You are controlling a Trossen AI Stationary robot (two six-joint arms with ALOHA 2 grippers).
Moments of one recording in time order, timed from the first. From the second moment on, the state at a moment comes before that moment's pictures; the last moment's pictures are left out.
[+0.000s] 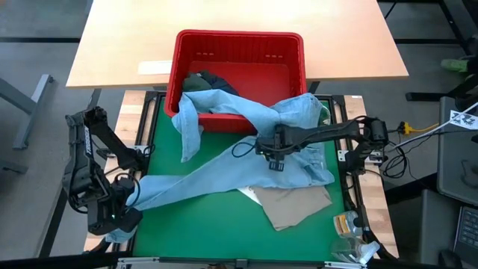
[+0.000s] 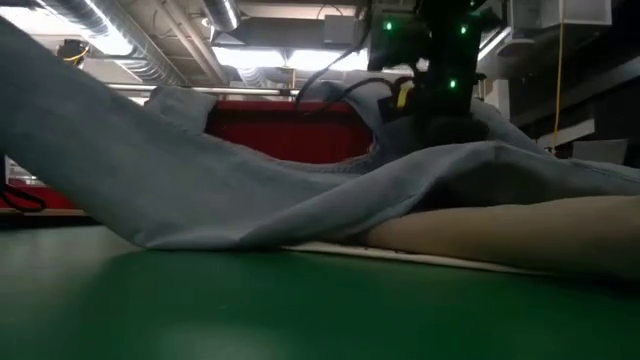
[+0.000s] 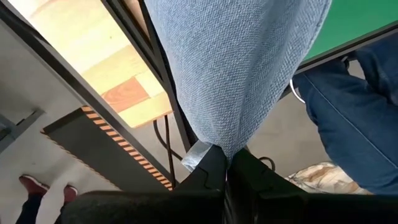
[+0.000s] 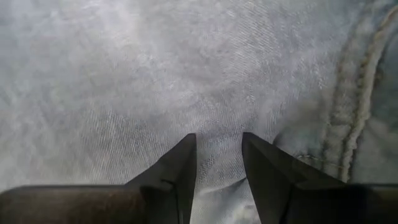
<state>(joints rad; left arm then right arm) -1.11 1.33 1.51 -1.49 0.21 -2.28 0.00 1.74 1.24 -0.97 0.29 0.11</state>
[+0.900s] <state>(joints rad) -1.11 1.33 1.51 -1.49 0.13 -2.28 0.52 1.84 1.43 -0.96 0.31 0.05</state>
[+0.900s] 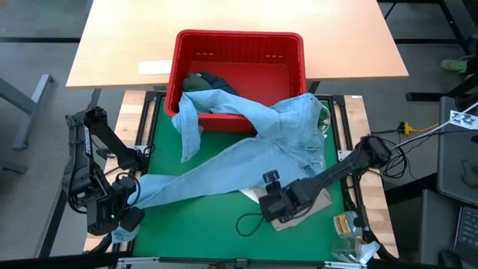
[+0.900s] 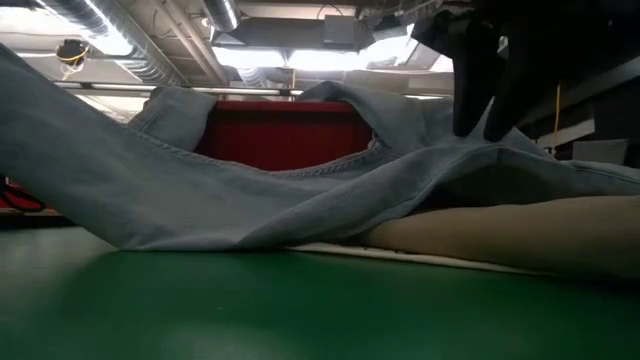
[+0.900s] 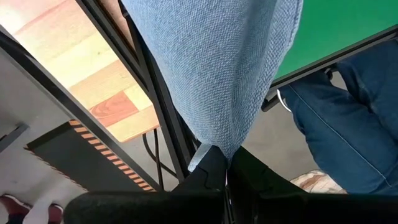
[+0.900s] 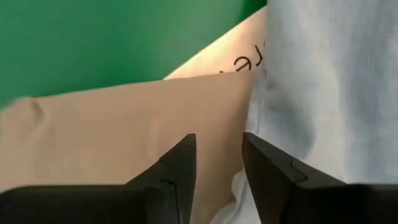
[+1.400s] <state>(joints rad) -1.11 1.33 1.51 -1.49 0.13 -2.28 0.51 1.97 1.43 -0.96 0.50 0.04</state>
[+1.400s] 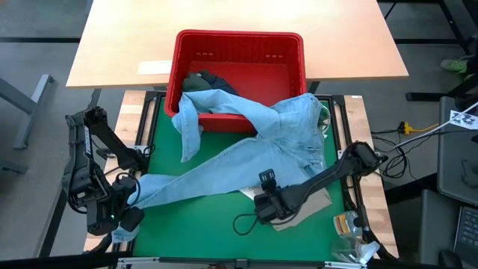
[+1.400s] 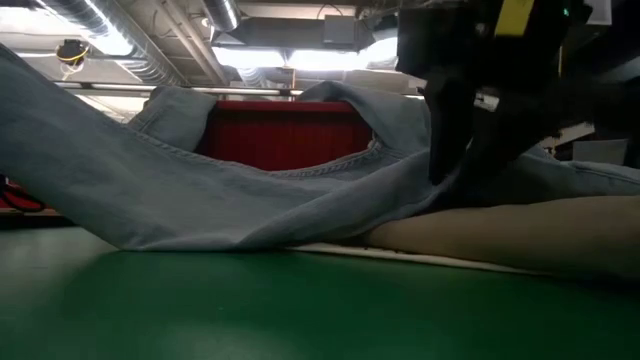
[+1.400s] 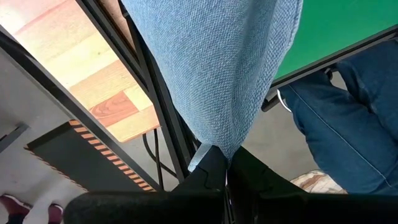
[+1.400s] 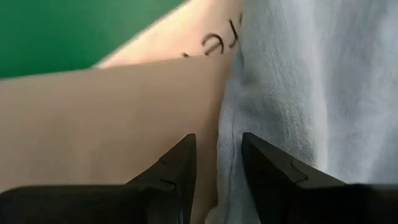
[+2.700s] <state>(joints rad) -1.11 1.33 1.51 -1.24 0.33 -2.26 0.62 1.97 1.75 -1.24 0.43 0.13</state>
